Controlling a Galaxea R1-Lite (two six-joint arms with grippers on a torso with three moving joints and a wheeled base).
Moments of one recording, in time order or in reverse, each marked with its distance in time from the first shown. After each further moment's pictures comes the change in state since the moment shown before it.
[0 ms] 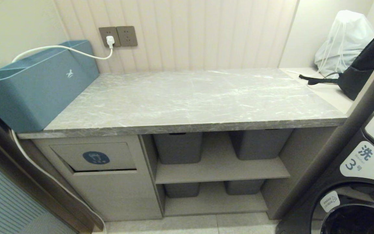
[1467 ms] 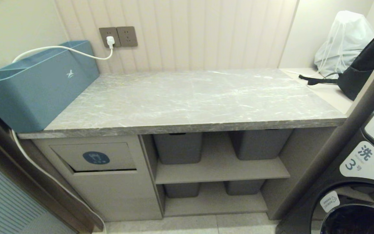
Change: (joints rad) left arm -0.059 -0.652 0.004 0.164 0.111 -0.045; right arm 0.000 0.000 0.000 0.003 -0.030 0.013
